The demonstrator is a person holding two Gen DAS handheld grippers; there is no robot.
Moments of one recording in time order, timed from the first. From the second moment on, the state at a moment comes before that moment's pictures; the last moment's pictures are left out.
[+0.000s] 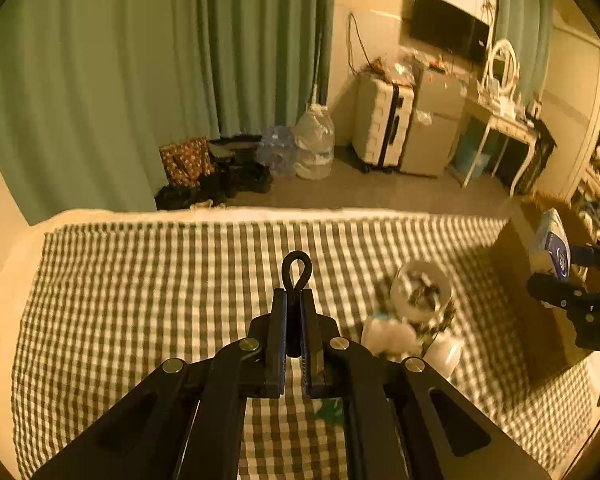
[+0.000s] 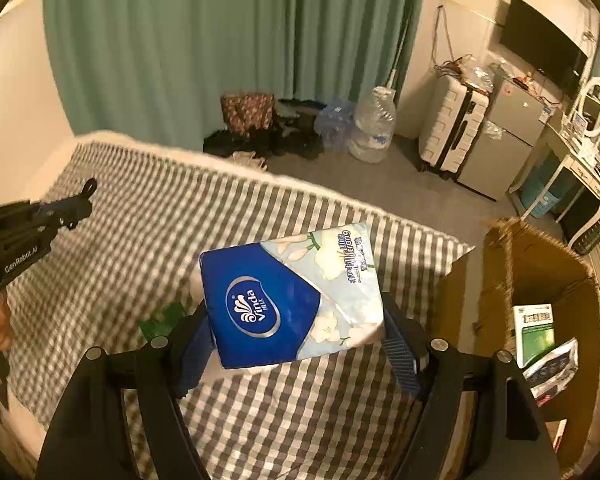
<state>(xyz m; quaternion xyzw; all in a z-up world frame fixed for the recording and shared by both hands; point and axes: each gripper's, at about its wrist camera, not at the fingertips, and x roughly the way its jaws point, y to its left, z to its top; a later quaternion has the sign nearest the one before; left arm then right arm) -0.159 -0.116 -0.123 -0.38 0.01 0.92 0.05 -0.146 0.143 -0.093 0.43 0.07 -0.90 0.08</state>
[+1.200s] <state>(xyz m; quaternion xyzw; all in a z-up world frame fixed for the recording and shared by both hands) -0.151 0.003 -0.018 -0.31 0.00 0.94 0.13 -0.102 0.271 0.017 0.34 -0.01 -0.94 -0.01</state>
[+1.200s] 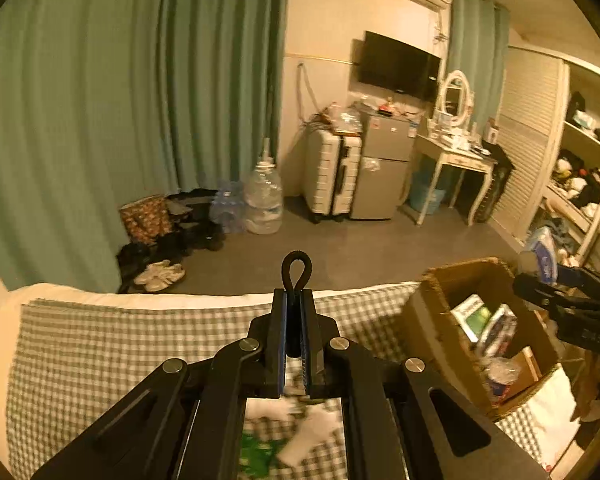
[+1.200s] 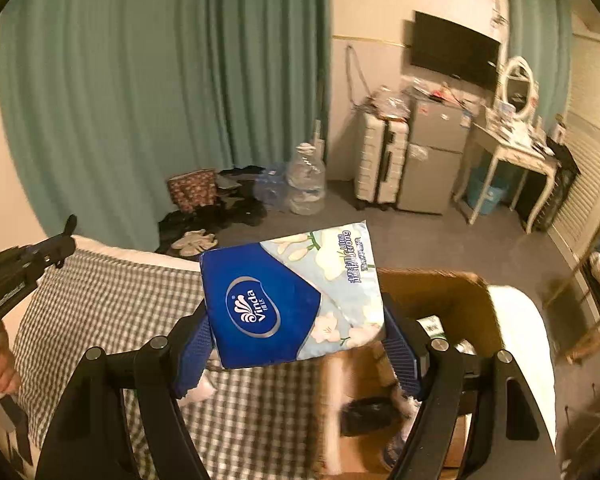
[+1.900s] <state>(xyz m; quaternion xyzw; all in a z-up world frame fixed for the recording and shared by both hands) -0.156 0.199 -0.006 -0.31 0.03 0.91 0.27 -0.077 0.397 0.012 0.34 -0.07 -0.93 -0.09</state>
